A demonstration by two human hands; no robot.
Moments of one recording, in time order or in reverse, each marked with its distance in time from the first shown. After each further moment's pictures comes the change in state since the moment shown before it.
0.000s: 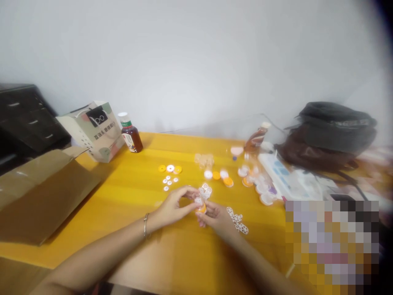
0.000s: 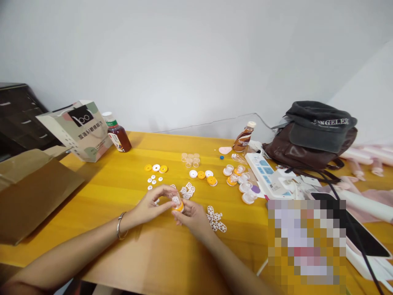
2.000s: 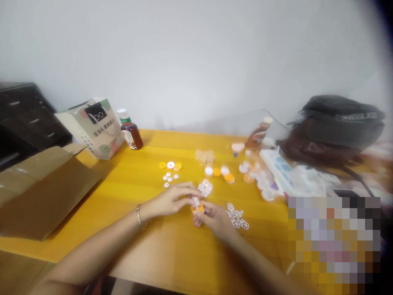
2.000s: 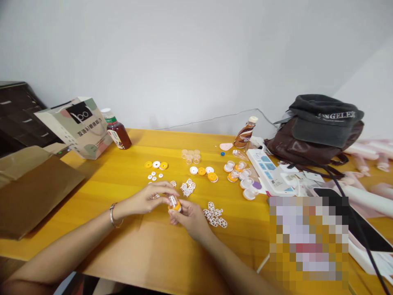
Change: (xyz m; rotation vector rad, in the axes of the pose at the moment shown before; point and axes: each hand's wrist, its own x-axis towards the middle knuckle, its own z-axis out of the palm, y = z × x) left_hand 0.008 0.012 -0.024 0.148 -0.316 0.089; right_hand -0.005 0.004 0.008 0.031 -0.052 0.007
